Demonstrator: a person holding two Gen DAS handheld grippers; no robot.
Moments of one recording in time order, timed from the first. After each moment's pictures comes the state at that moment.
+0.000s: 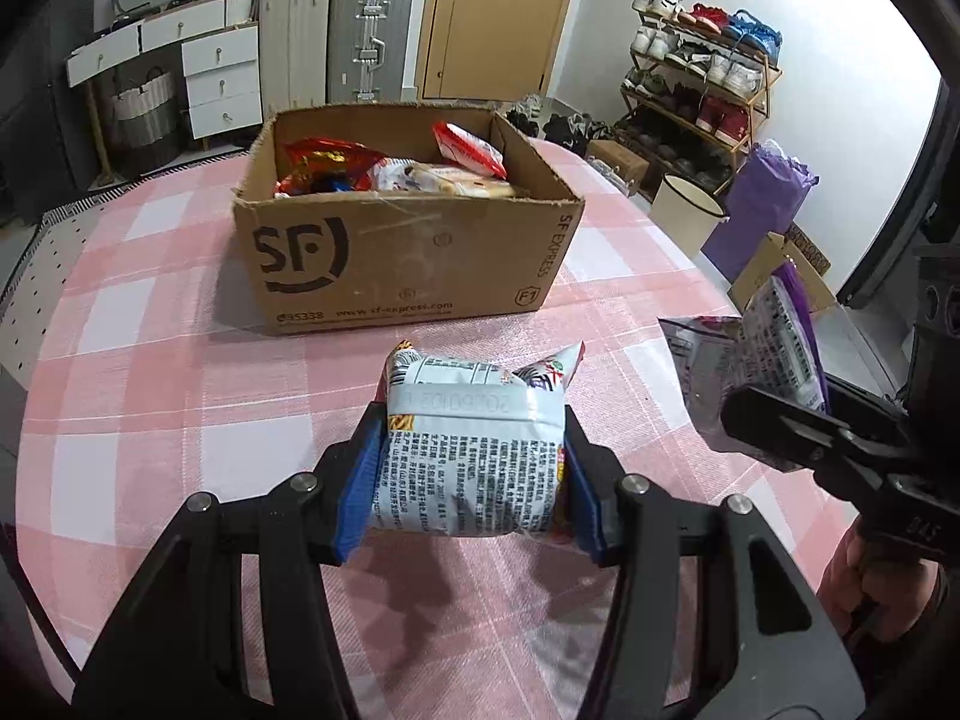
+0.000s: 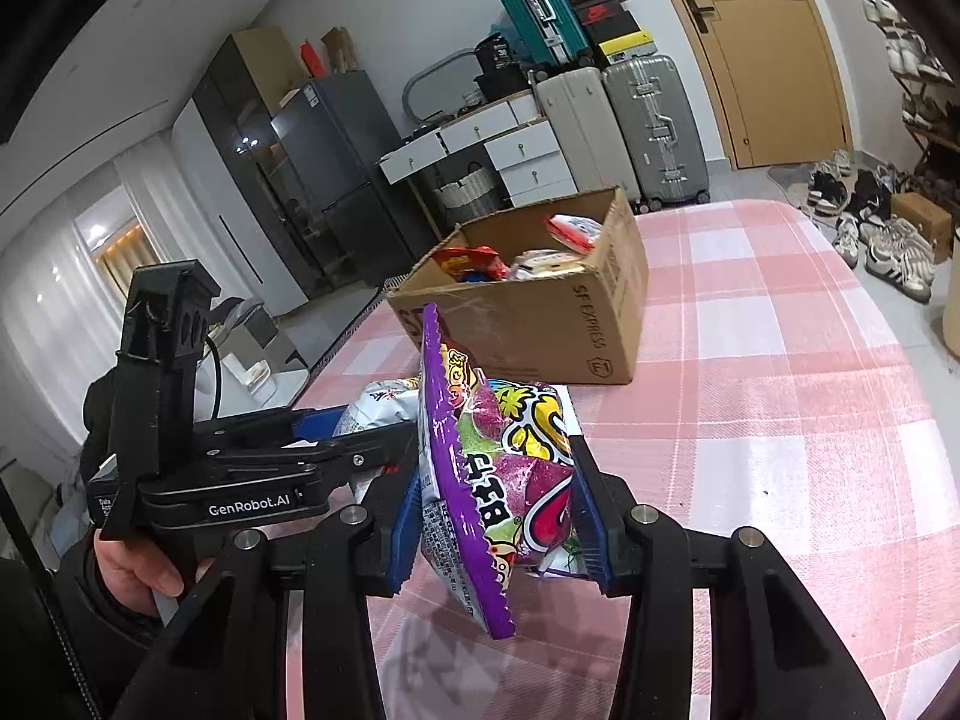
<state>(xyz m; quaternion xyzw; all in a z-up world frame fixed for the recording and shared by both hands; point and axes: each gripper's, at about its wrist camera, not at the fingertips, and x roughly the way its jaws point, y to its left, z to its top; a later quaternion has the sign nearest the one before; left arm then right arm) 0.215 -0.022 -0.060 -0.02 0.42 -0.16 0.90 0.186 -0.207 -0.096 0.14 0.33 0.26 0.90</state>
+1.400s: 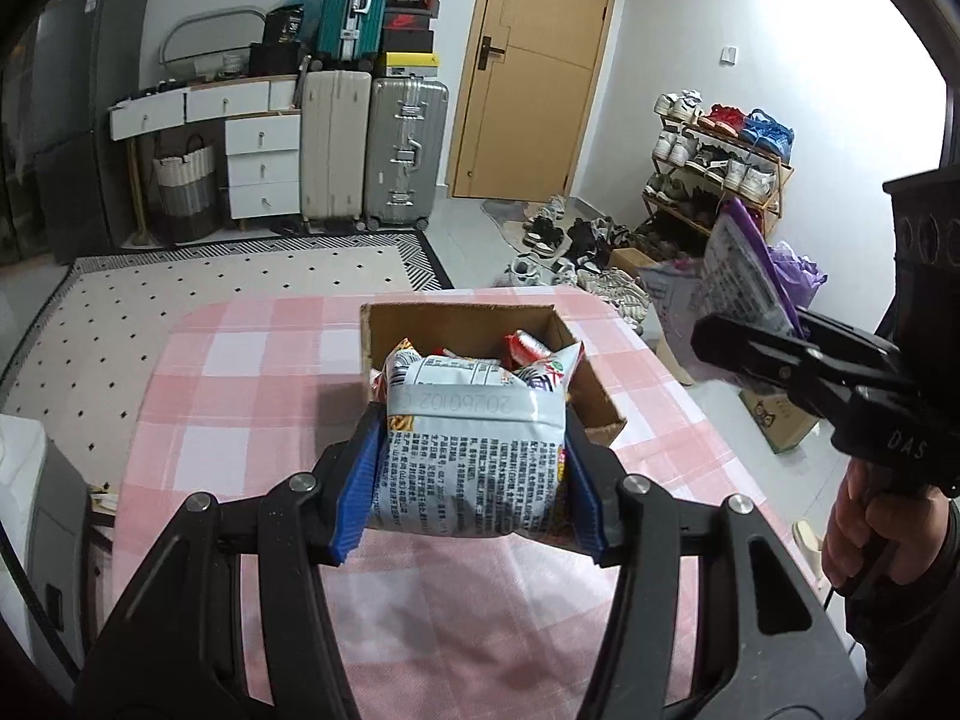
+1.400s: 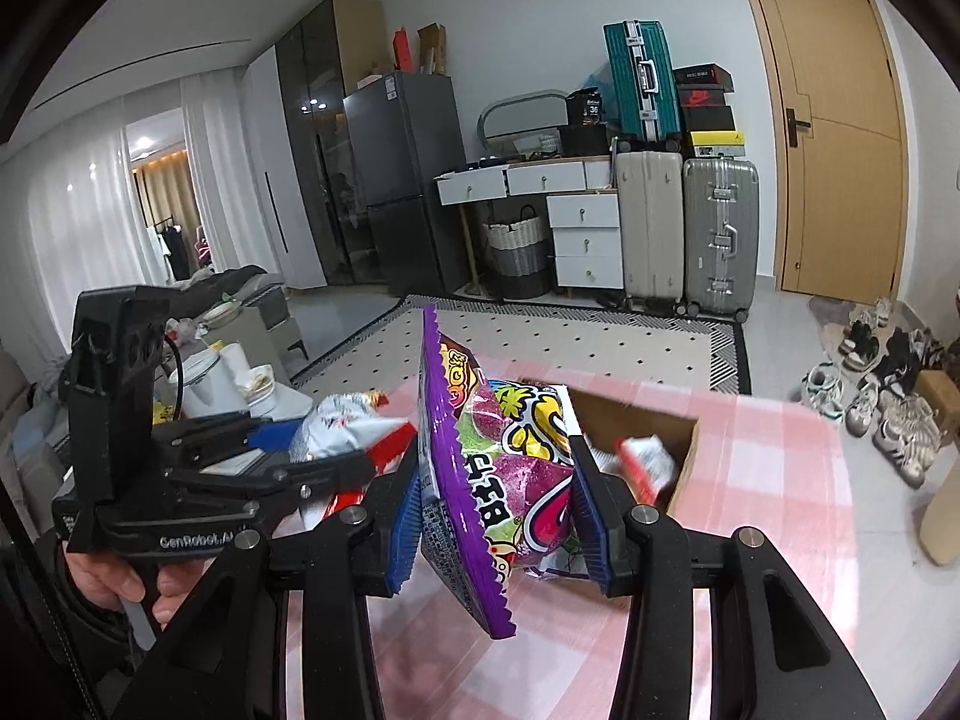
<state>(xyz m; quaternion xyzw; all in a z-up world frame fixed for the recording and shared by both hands) 0.216 0.053 0.082 -0.05 0.32 -0.13 0.94 0.263 -0.153 0.052 0.02 0.25 0.30 0.92</state>
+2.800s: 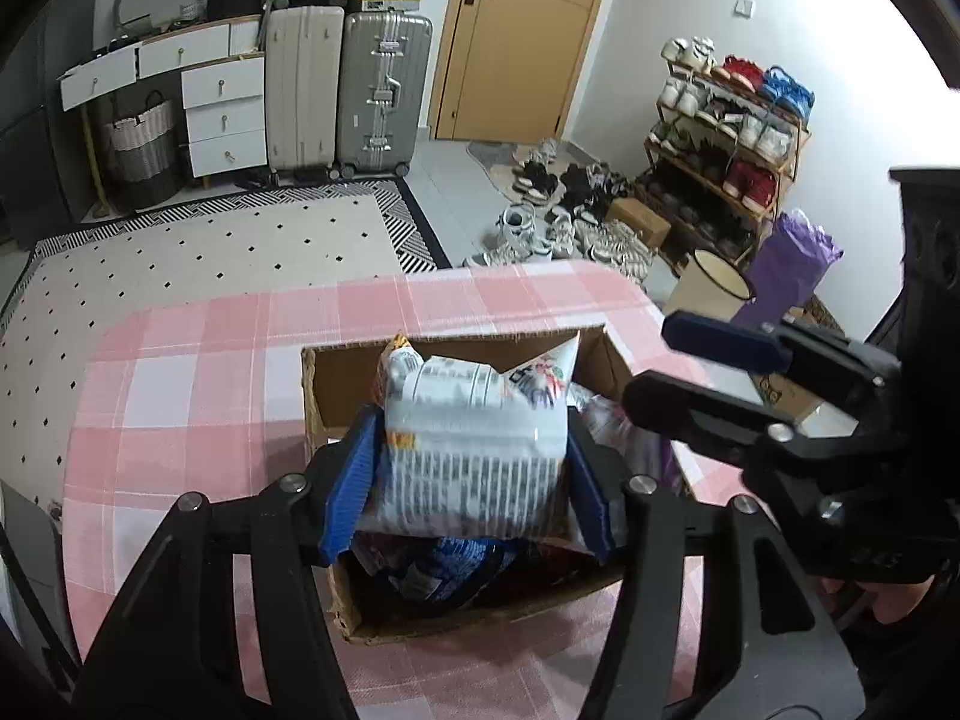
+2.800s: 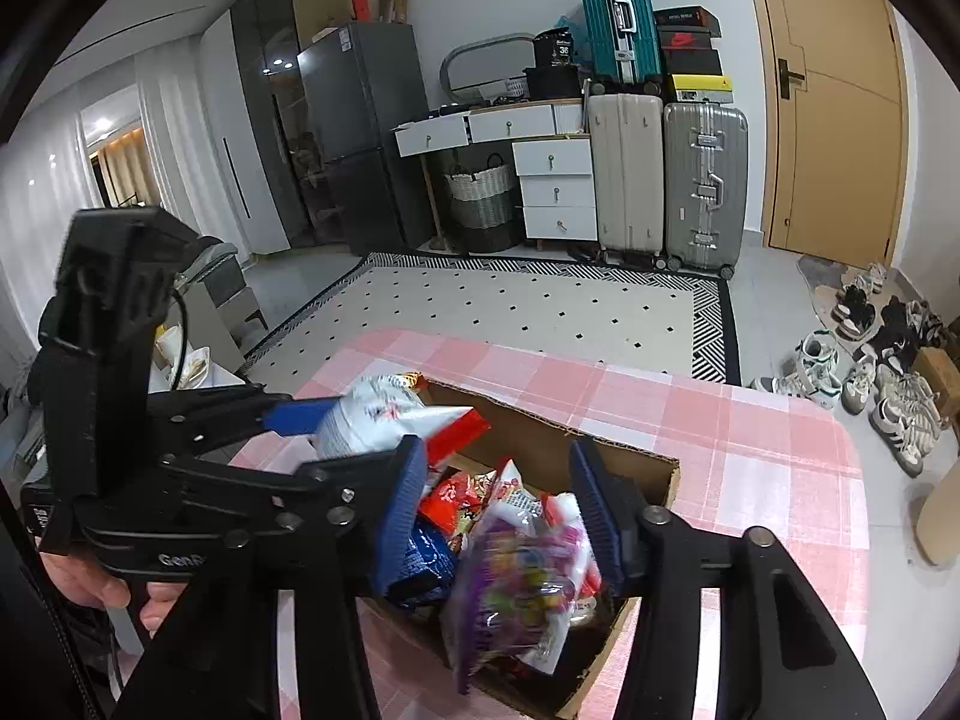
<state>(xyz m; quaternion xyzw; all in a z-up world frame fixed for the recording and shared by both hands) 0.445 0.005 0.015 -0.04 0.40 -0.15 0.90 0.434 -0.131 -0.004 0.00 0.32 0.28 0.91</state>
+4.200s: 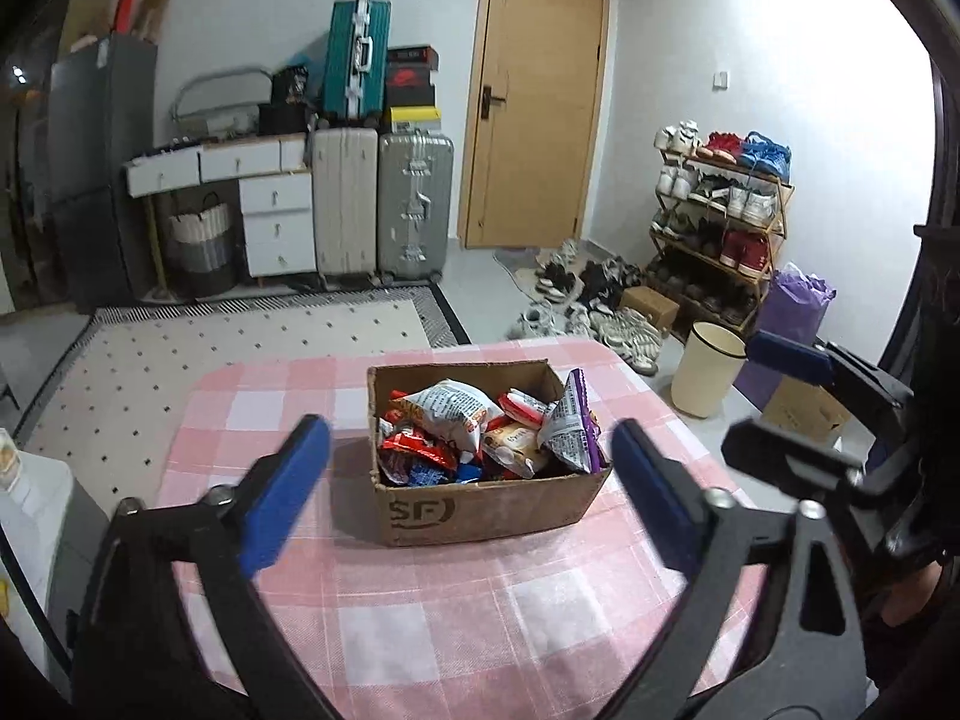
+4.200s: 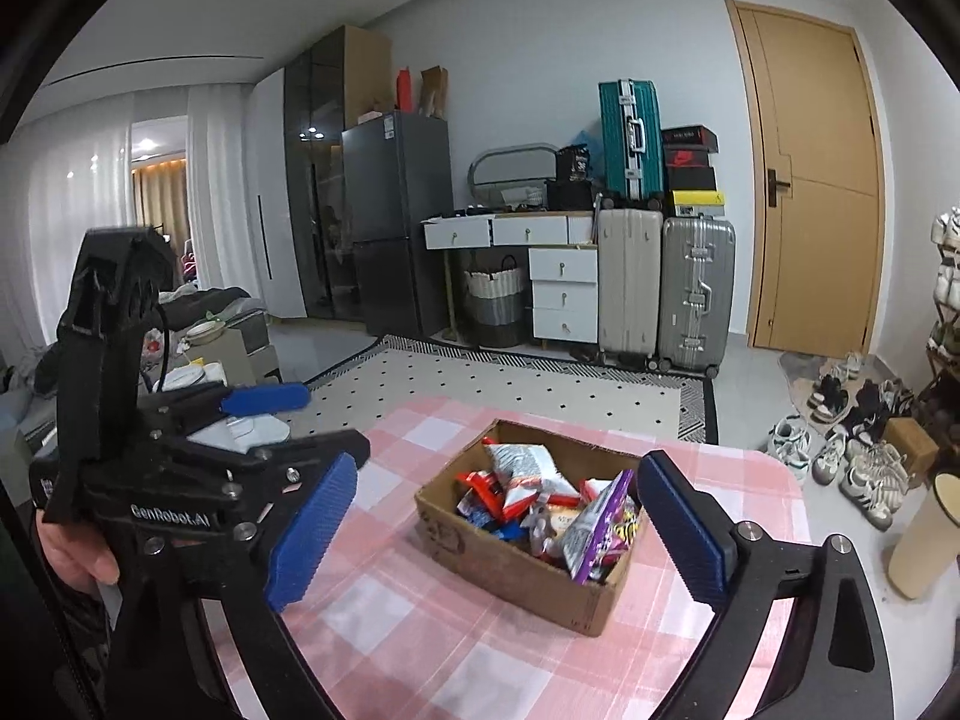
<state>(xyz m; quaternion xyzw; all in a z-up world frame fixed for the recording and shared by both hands) 0.205 0.021 0.114 -0.02 0.25 -0.10 0.96 0.223 -0.166 0.060 -0.01 0.18 0.27 0.94</state>
